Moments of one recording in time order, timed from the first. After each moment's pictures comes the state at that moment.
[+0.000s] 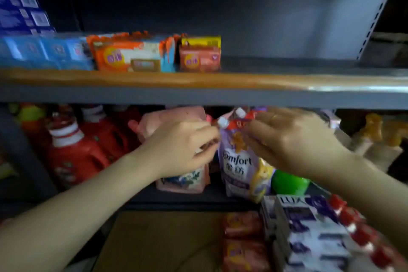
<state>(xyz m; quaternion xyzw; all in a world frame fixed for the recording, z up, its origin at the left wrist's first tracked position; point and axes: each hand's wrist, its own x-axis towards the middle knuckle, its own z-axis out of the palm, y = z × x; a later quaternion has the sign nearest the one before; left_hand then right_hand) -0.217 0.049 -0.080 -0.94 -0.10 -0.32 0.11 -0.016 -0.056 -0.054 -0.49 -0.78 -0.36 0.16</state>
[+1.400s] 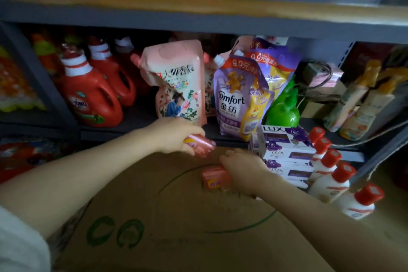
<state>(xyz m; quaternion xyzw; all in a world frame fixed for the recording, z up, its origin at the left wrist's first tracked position) -0.224 0.018 -0.180 -0.95 -0.30 0.06 -0.02 -0.053 -0.102 -0.215 -0.64 -0.77 0.01 -0.10</state>
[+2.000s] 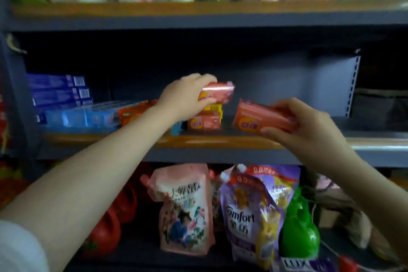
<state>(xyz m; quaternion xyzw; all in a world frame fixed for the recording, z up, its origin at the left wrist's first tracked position) -0.184 0.097 0.079 -0.86 -0.31 -0.36 0.16 -0.004 -0.074 0.034 -0.61 -0.65 -0.16 0.43</state>
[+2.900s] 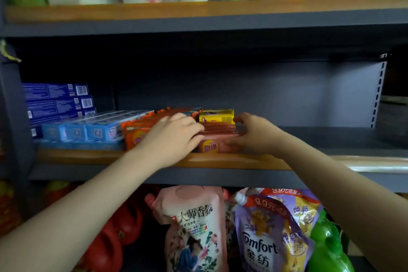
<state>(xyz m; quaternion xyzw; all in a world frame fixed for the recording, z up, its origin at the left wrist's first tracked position) -0.225 0.122 0.033 -0.88 -0.33 -0.23 0.24 -0.024 0.075 0.042 -0.68 -0.68 -0.01 0.28</state>
